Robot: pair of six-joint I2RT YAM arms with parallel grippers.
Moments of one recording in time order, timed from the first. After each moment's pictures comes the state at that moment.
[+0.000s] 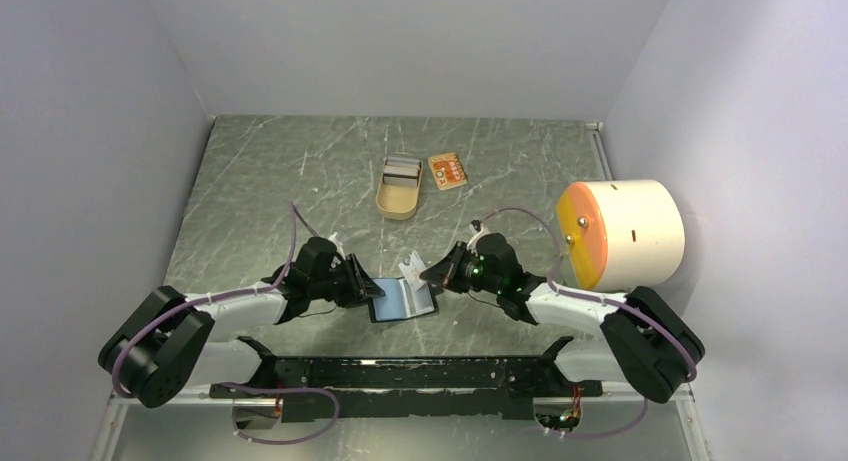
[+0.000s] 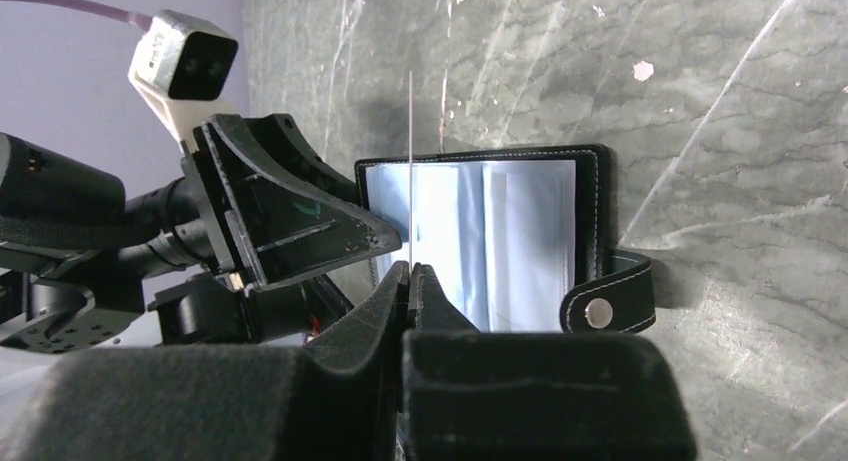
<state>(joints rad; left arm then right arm) -0.60 1.25 0.30 0.24 0.33 -1.03 0.70 1.24 0.35 0.41 -0.25 1.06</state>
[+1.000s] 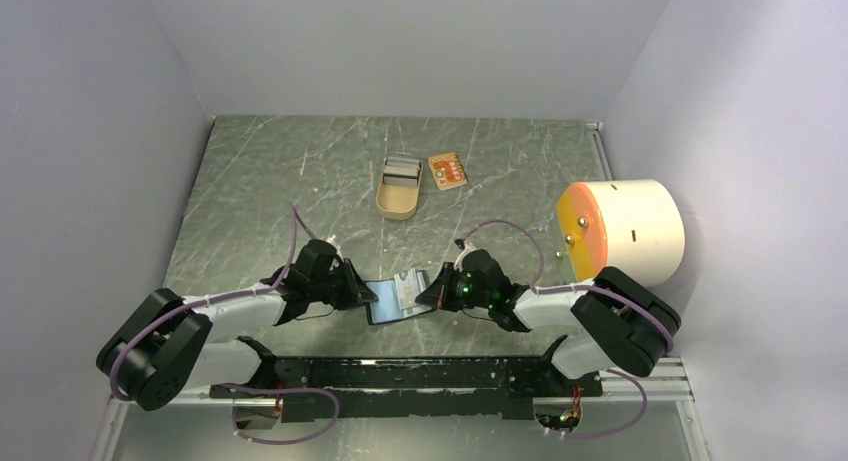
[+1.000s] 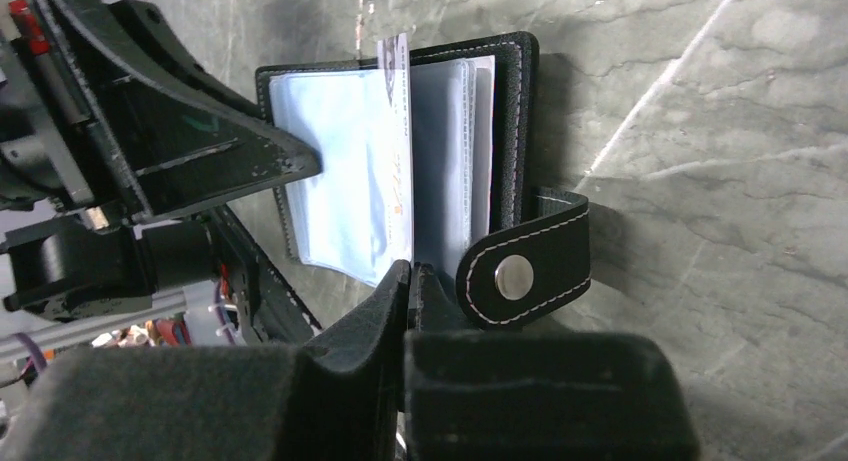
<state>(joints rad) -0.60 1.24 0.30 0.17 0.28 -0.98 0.81 1.42 0.30 0.53 -0.23 0.96</state>
